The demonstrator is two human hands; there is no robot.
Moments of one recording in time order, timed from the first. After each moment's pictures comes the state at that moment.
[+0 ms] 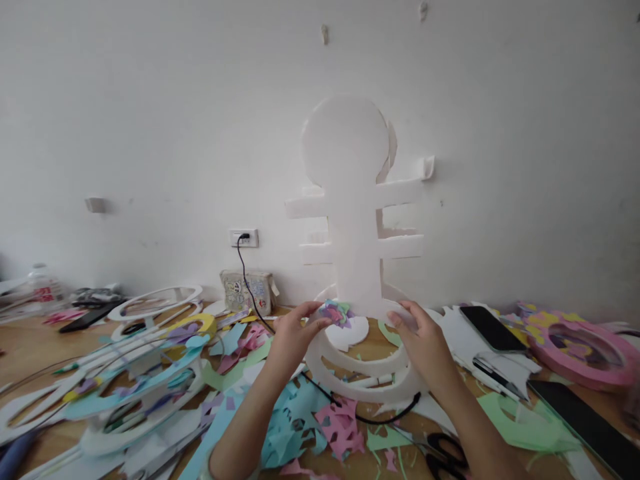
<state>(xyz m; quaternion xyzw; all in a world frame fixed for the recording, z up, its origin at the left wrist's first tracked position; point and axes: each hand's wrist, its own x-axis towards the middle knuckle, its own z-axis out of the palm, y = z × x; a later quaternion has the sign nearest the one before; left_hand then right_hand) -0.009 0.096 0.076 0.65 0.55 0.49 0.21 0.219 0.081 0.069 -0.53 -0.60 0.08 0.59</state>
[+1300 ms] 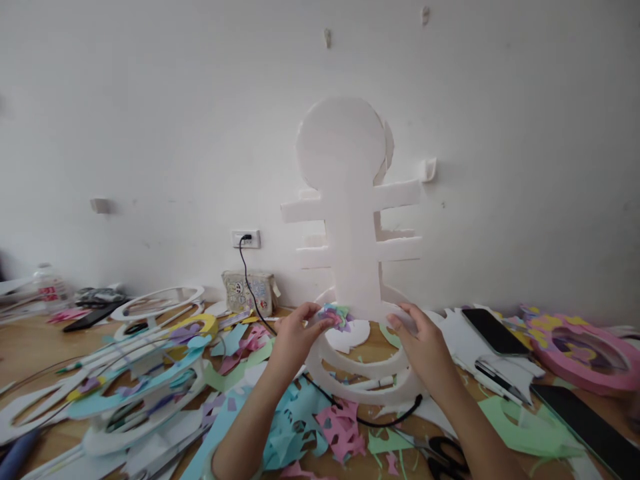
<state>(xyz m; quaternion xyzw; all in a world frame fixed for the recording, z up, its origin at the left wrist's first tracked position) -0.003 0.088 0.085 0.65 0.57 0.47 0.18 0.216 0.080 0.069 -0.52 -0.61 0.08 0.60</state>
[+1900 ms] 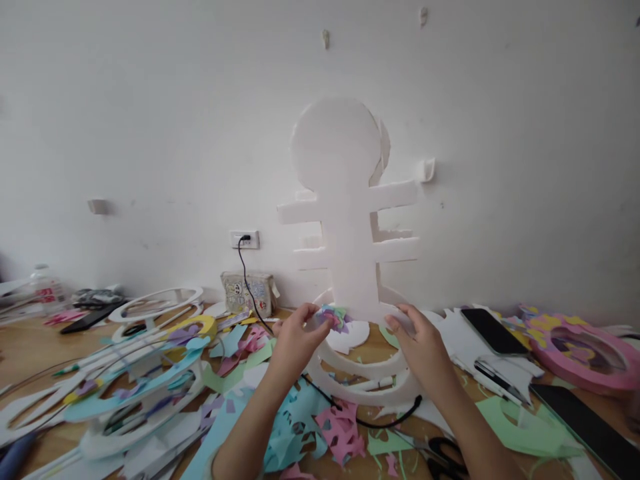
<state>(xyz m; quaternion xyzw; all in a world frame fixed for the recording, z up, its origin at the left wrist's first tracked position) 0.005 0.083 0.088 0.64 0.59 0.47 0.16 0.216 0.080 0.068 -0.52 -0.62 0.06 0.59</state>
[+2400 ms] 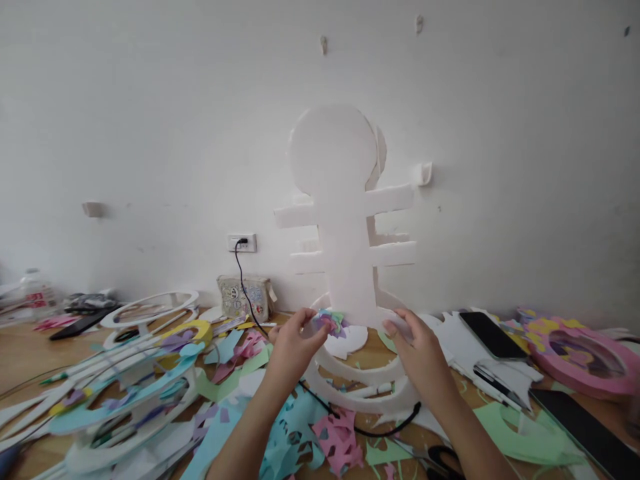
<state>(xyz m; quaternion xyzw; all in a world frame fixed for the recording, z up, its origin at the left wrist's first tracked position) 0.008 0.082 0.089 0.64 0.58 0.48 0.16 0.215 0.079 0.068 -0.52 -0.62 0.08 0.58</state>
